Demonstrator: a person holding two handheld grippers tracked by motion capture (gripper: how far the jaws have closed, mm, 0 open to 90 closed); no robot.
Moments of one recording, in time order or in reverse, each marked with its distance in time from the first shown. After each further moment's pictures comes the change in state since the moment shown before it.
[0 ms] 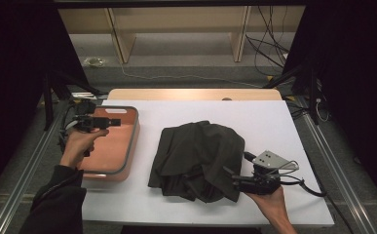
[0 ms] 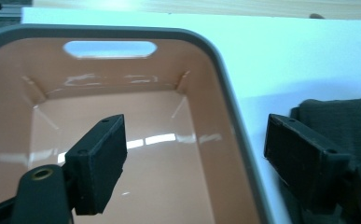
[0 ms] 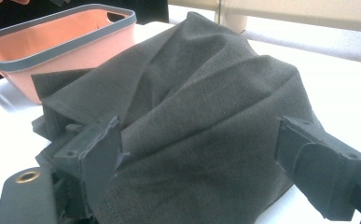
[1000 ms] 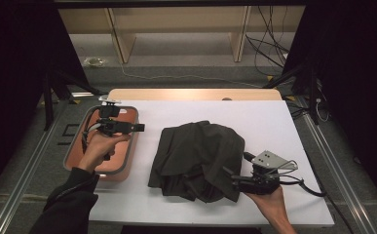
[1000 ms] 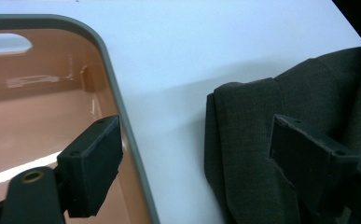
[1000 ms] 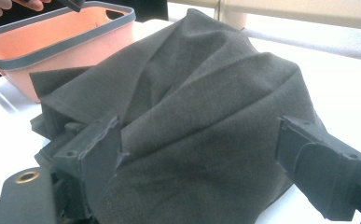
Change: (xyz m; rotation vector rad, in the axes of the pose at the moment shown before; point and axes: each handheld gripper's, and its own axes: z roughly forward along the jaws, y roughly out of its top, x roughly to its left) left arm -0.061 -0.008 0.020 0.039 -0.167 0.078; right arm 0.001 0.000 0.002 0.007 -0.005 0.002
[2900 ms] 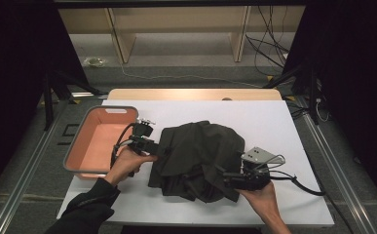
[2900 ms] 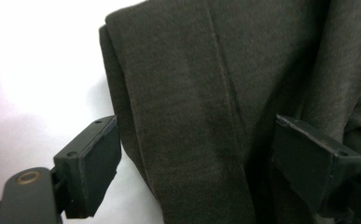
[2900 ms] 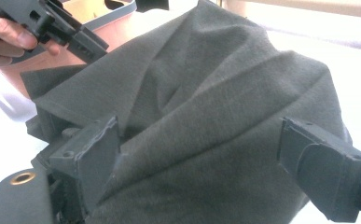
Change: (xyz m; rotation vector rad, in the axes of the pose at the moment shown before) left arm -0.061 -0.039 0.056 0.154 -0.070 0.131; right arm 0.009 0.007 0.020 0.046 -0.003 0.003
